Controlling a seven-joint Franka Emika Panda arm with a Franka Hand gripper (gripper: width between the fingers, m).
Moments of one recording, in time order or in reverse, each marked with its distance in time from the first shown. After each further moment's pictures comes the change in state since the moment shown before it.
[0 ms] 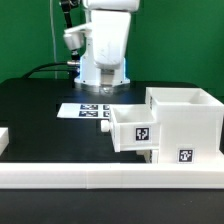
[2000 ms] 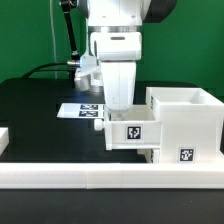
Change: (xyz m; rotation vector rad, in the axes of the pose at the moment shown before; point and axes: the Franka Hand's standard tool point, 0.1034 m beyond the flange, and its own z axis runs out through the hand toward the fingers) arm 0.035 -0.038 0.069 0.030 0.066 -0.010
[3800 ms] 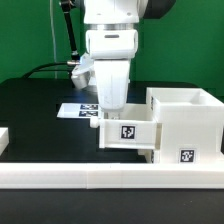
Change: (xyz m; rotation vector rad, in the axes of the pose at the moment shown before) arm 0.000 0.002 -0.005 0.021 0.010 0.051
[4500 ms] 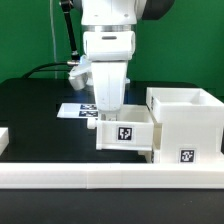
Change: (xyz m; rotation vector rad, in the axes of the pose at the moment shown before) arm -0.007 0.001 0.001 0.000 -0.003 0.008
